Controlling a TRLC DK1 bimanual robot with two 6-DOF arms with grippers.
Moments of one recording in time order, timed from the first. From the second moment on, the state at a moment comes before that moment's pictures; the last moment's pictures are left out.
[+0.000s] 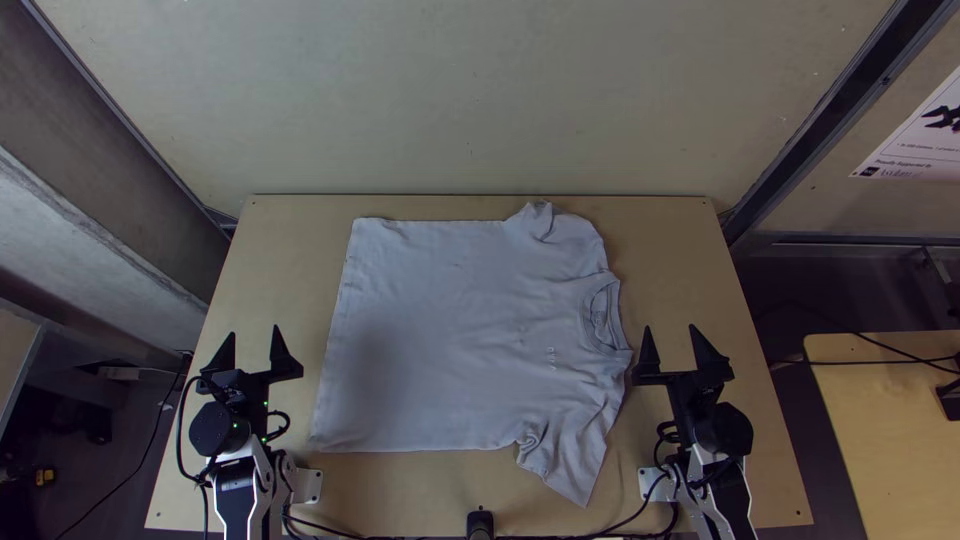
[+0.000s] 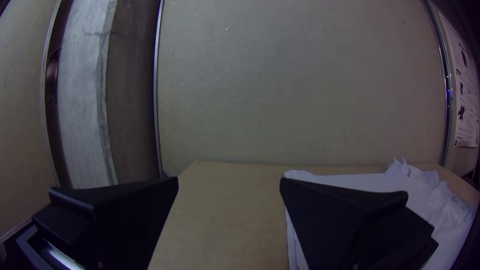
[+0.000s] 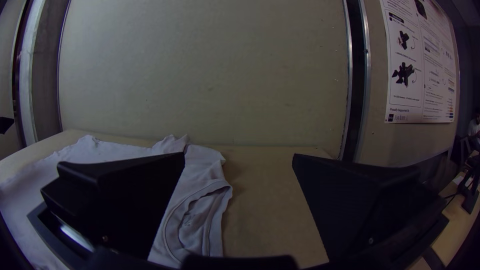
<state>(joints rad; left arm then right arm) 0.25 0.01 0.05 0.00 0.00 0.02 0.23 0.00 0.02 0.03 0.17 0.00</state>
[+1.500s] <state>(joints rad) 0.15 0.02 0.07 -0.03 0.01 -0.03 0.32 0.07 0.08 0.25 0.17 0.02</state>
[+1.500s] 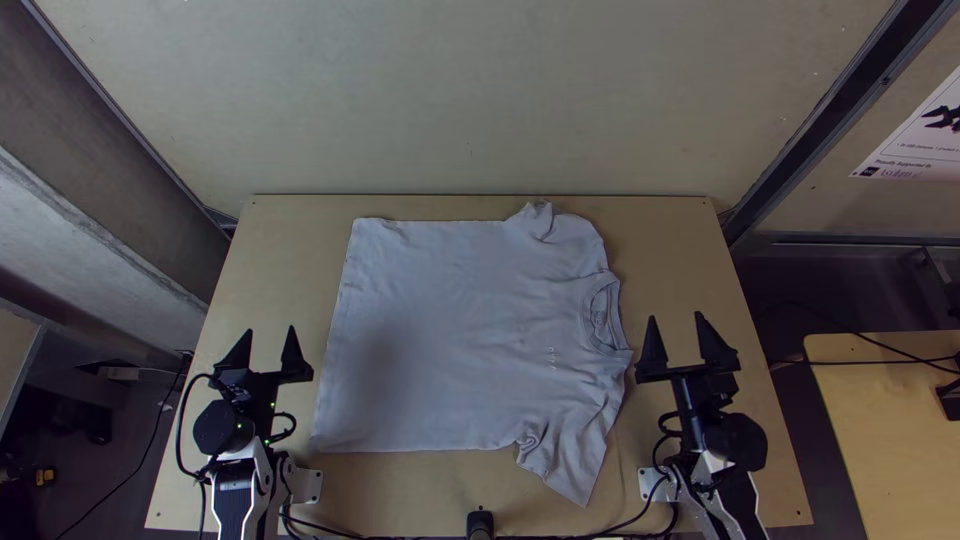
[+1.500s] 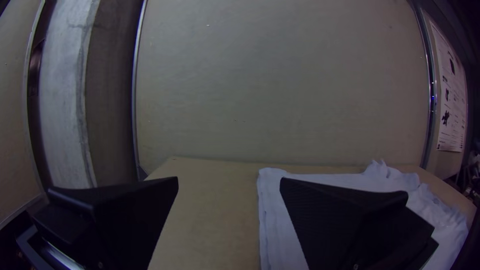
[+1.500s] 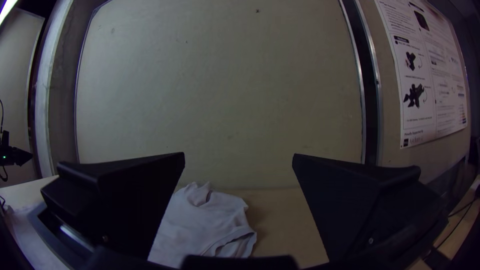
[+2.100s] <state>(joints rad) 0.14 0.79 0.94 -0.17 0.01 -0.05 0.25 0.71 0.77 0.10 0.17 -0.06</state>
